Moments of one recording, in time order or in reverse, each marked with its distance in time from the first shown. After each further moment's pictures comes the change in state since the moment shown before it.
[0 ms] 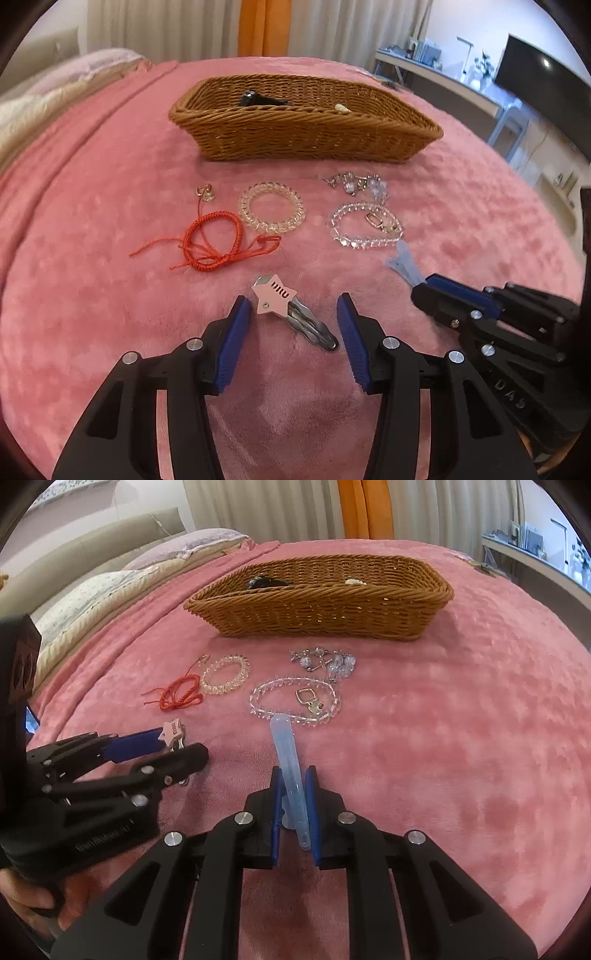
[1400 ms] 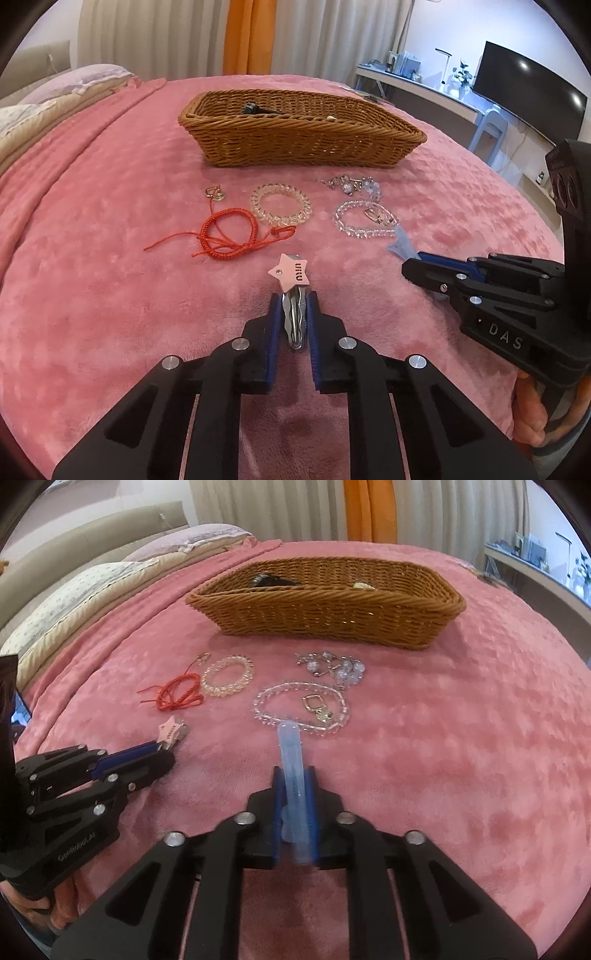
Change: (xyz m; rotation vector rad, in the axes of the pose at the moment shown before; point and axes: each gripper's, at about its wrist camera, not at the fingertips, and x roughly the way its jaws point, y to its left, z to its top) left arm -0.014 0.024 -0.019 0.019 -0.090 -0.086; right arm 0.007 0.016 0.003 -0.056 -0.003 -0.050
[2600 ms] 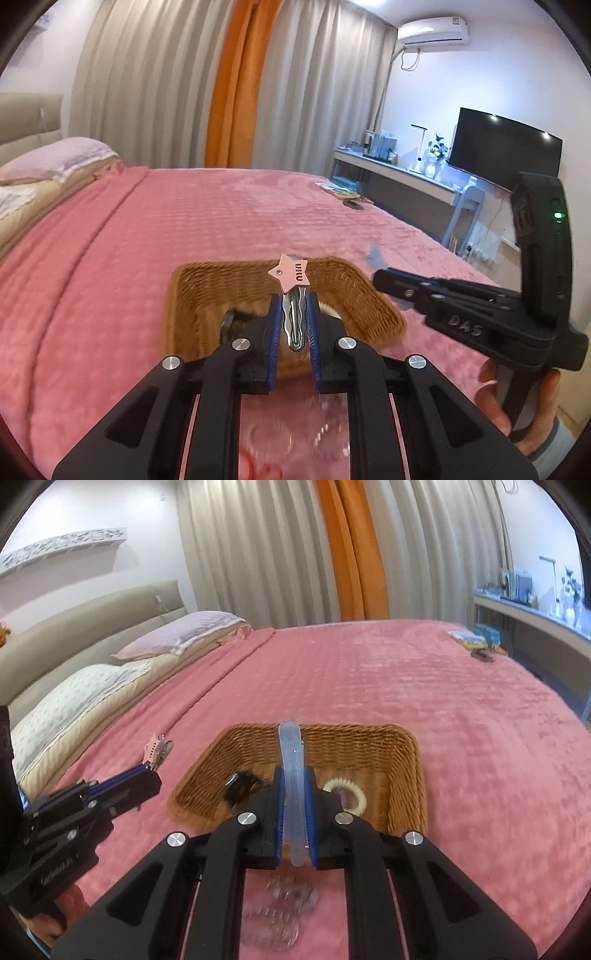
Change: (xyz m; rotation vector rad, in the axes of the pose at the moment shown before) left arm -0.021 -0.003 0.167 0.031 -0.317 -0.096; right arm -0.029 -0.061 0.170 0.077 -0.273 0.043
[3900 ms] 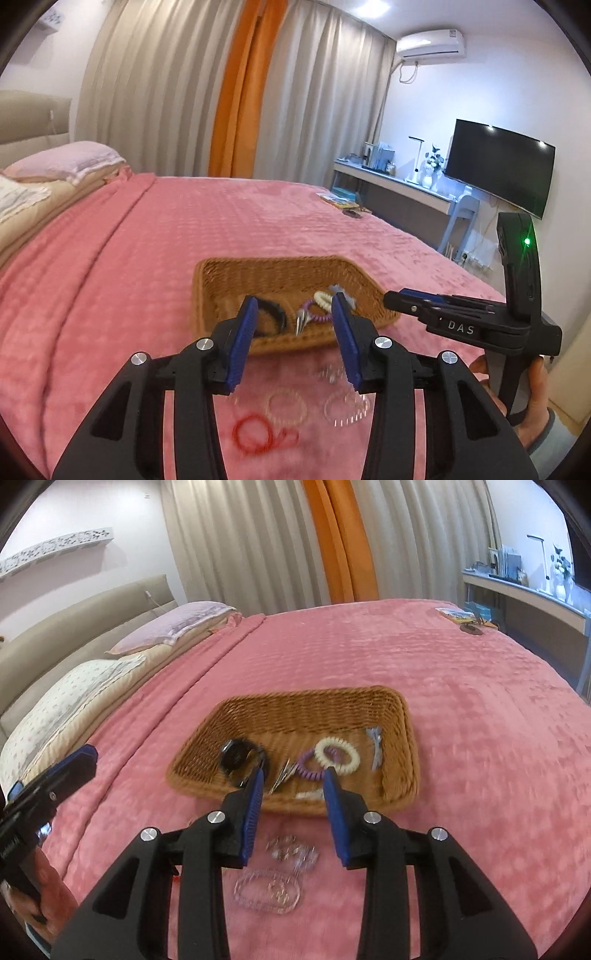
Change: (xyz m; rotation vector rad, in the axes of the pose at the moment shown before) left arm -0.072 0.017 -0.032 -0.017 -0.047 0.006; right arm -0.027 0.000 -0.043 0.040 0.042 -0.011
